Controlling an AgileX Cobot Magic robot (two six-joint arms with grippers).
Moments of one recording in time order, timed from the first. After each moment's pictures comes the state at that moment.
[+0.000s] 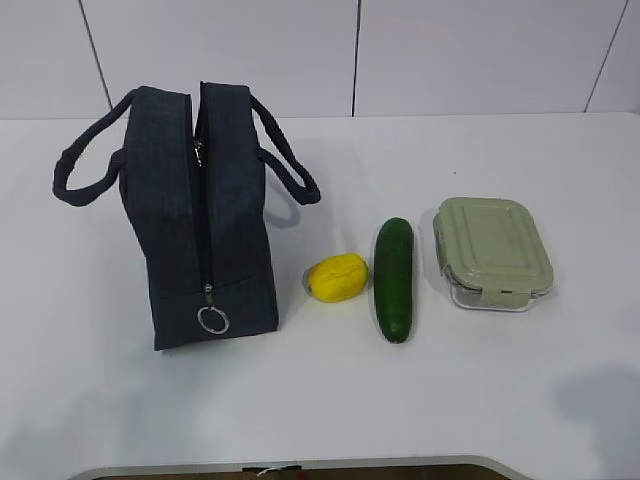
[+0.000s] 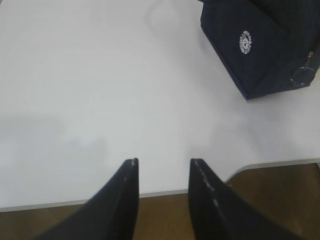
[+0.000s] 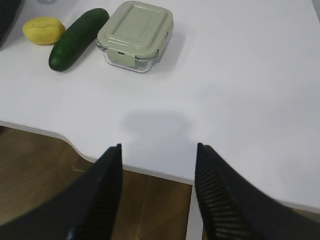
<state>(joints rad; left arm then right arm) 0.00 0.01 -0.50 -0.10 1.11 0.04 0.13 -0.02 -0.51 -0.01 1.14 -0.16</state>
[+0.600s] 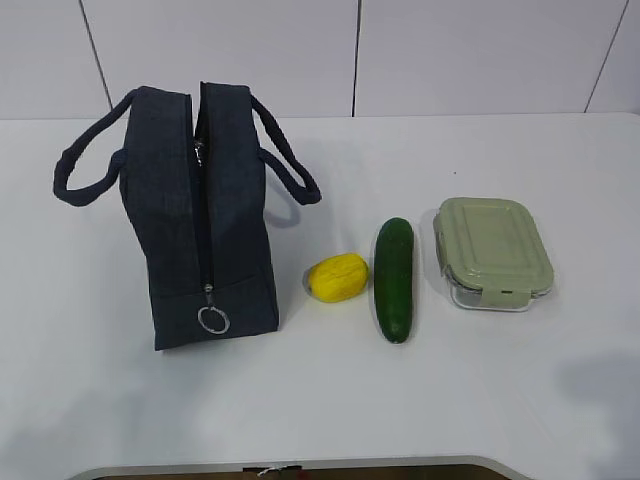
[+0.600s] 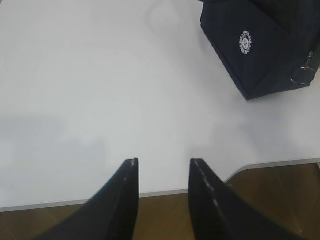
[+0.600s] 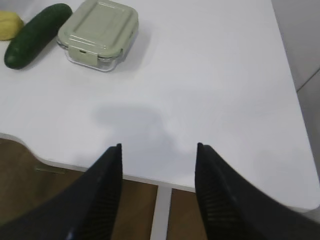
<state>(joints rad) 0.00 0.01 -0.50 -0.10 1.11 0.04 0.13 0.02 -0.53 -0.13 1.14 -0.15</state>
